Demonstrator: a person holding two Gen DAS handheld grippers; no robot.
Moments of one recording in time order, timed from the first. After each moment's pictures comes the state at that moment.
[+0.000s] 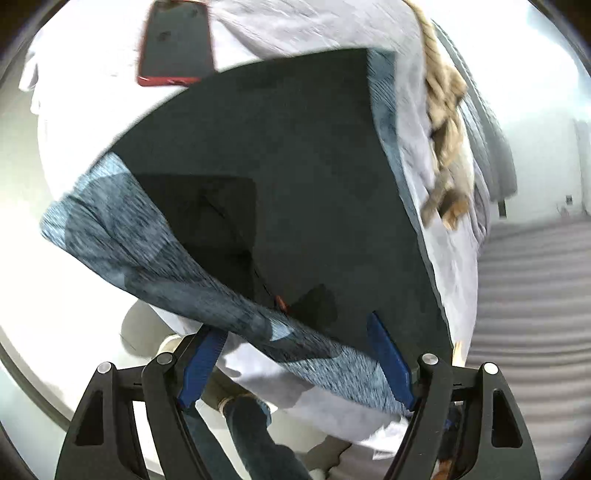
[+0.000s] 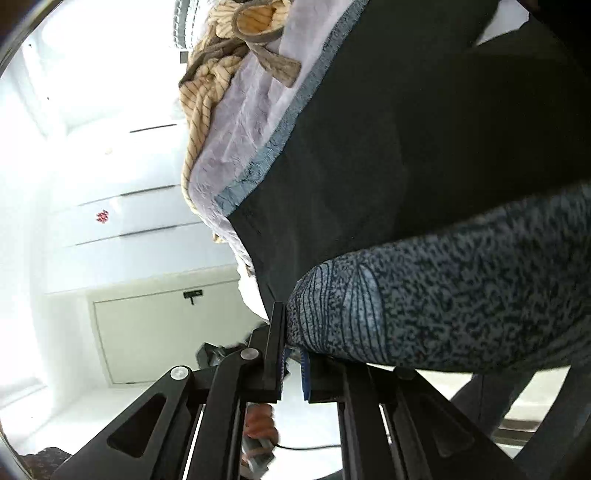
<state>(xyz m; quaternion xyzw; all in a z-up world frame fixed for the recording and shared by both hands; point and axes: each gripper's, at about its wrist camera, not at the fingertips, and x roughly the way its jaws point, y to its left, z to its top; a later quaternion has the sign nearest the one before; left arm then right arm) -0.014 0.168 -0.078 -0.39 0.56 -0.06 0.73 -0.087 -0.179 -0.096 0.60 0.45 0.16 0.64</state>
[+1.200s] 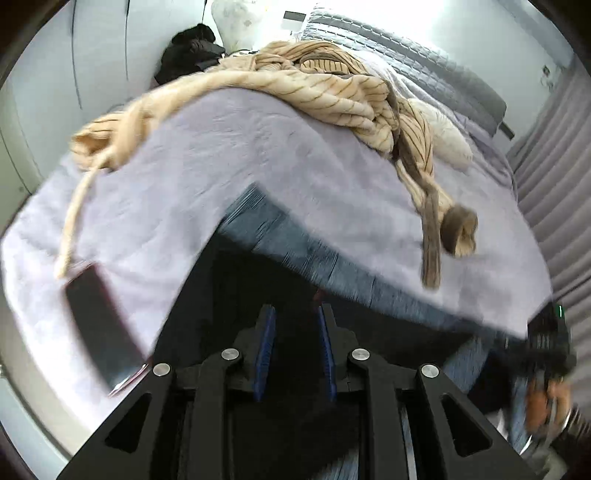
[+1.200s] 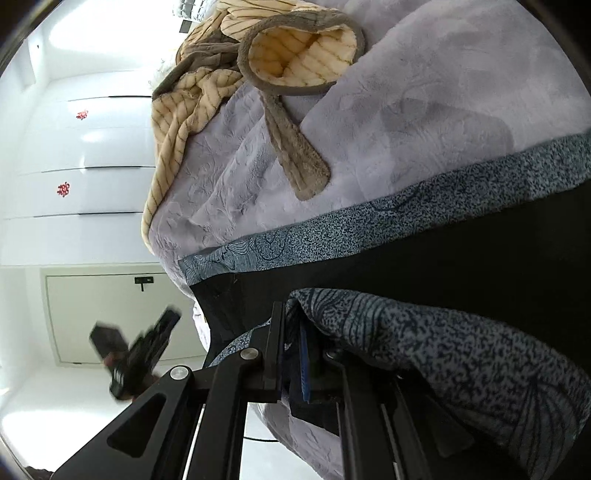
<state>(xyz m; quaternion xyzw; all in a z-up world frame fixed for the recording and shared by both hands) 0.111 0.123 0.035 -0.09 0.50 -0.08 0.86 0.097 -0.276 -0.078 0.49 0.51 0.16 0.69</state>
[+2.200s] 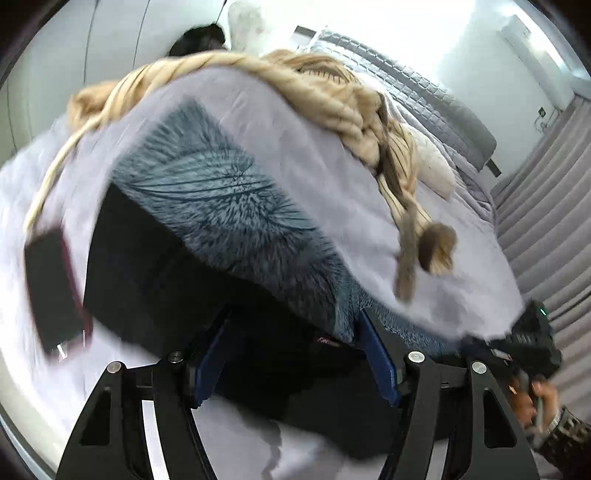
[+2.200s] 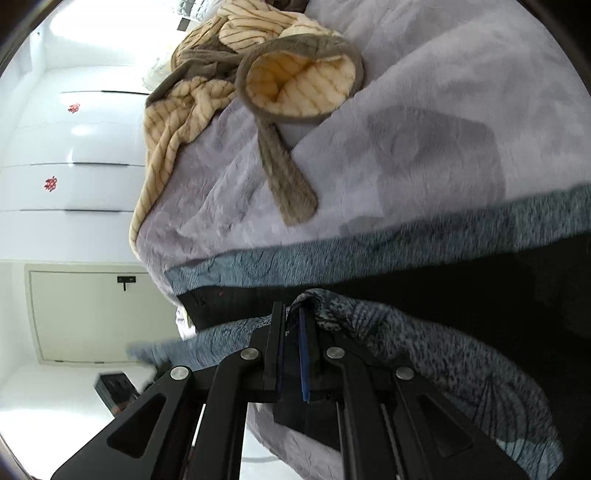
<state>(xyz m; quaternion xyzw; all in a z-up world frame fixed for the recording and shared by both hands) 0.135 0.097 0.000 -0.17 0.45 -0.09 0.87 0.128 -0.295 -0.073 0.44 0.53 0.13 0.71</state>
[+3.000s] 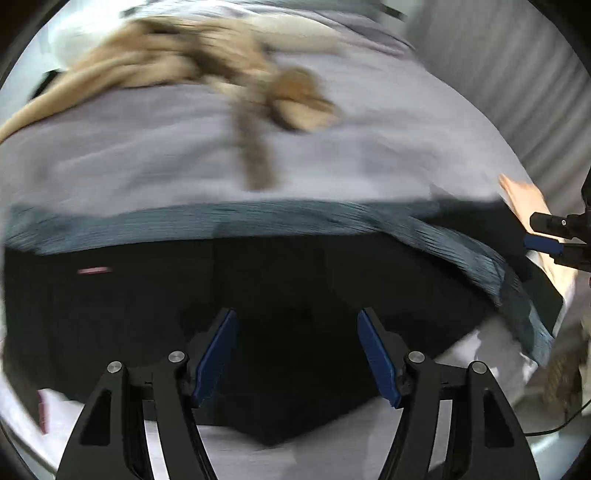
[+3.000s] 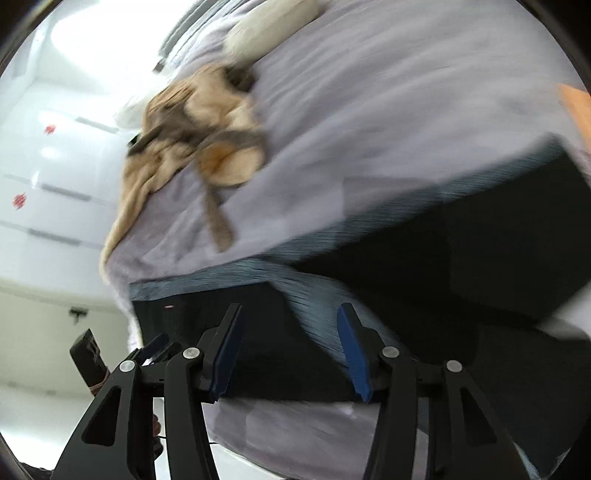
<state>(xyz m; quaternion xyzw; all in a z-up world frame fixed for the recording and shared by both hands) 0.093 -0.128 -0.027 0.08 0.54 -0.28 0.79 -0.030 -0.403 0.000 0.38 0.49 -0.04 0.78</state>
